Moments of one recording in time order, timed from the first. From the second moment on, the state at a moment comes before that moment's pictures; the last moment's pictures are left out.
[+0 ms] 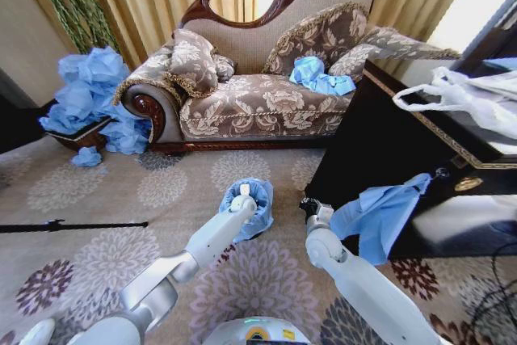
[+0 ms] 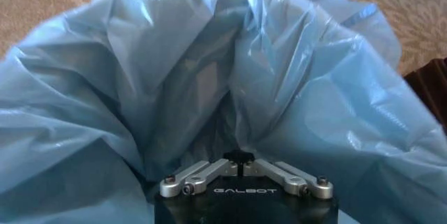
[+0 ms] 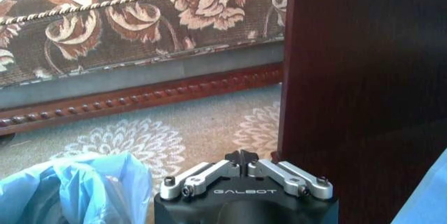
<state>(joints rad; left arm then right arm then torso) 0.46 -1.41 0.26 -1.01 -1.06 0.50 -0.60 -0.89 1.01 -0.13 1.82 0.86 -0.17 0.82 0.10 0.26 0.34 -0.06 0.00</state>
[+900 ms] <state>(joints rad) 0.41 -1.51 0.20 -0.78 -0.87 0.40 -0.42 -0.89 1.02 -0.15 1.83 0.86 -0.16 0.82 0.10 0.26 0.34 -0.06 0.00</state>
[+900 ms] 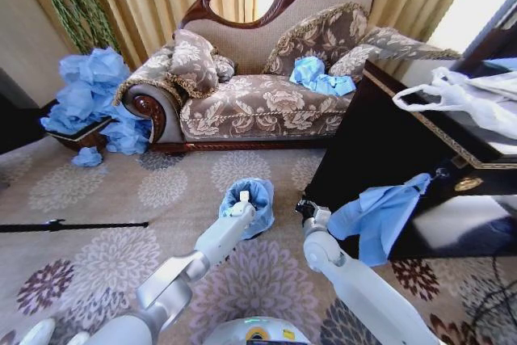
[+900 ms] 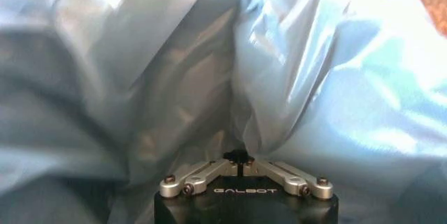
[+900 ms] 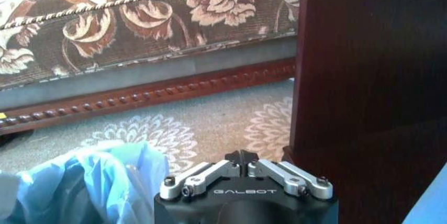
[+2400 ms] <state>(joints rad) 0.42 -1.47 0.14 -0.85 -0.85 0.63 -0.32 -0.73 1.11 -0.28 1.71 0.86 -0.14 0.77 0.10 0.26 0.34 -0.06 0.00</state>
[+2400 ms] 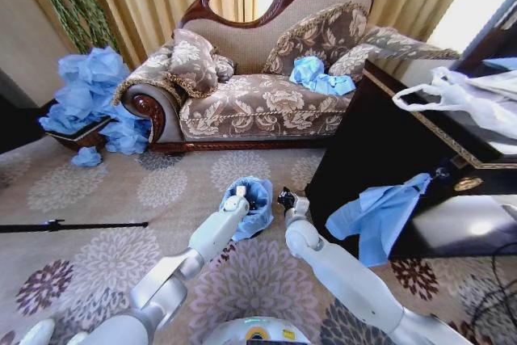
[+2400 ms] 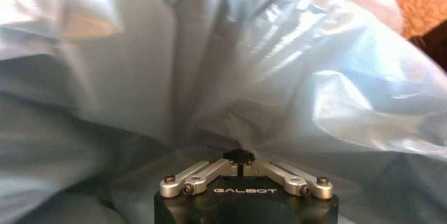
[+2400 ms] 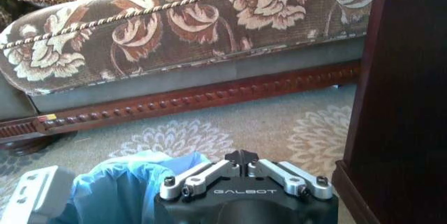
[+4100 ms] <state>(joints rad) 0.53 -1.21 0.20 -1.34 -0.86 0.32 -0.14 -0.85 1.07 -0.23 1.80 0.82 -0.09 0.70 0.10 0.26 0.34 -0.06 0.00</state>
